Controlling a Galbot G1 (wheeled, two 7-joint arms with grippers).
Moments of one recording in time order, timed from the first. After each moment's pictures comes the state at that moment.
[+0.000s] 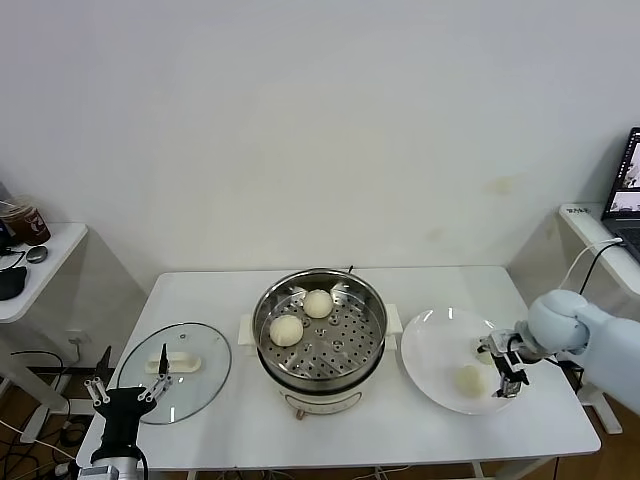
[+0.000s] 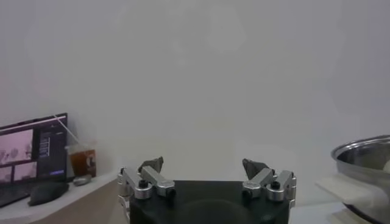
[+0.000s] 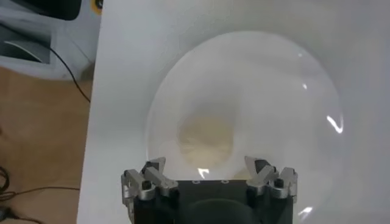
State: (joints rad) left arm 1.69 -1.35 -0.72 -2.04 -0.07 -0.24 -0.14; right arm -0.18 0.44 -0.71 1.54 -0.16 -0.23 -1.08
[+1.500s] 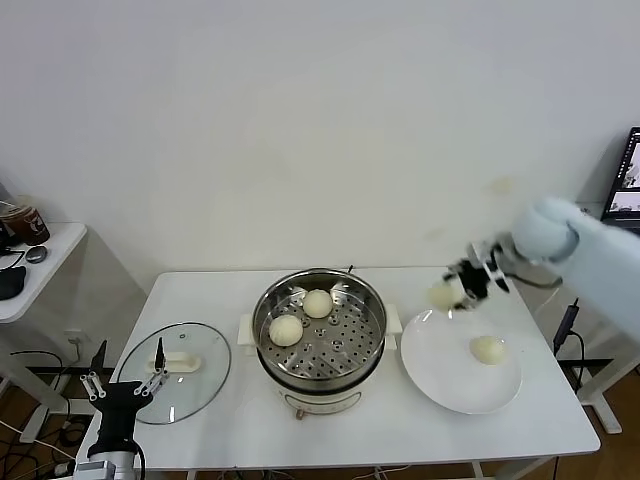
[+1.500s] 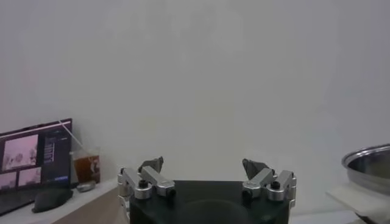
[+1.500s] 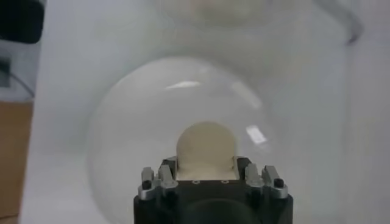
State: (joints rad) left arm 1.66 -1.34 -0.73 -2.04 -0.08 -0.24 -0.14; right arm 0.30 0.61 -0.87 1.47 0.07 -0.17 -1.15
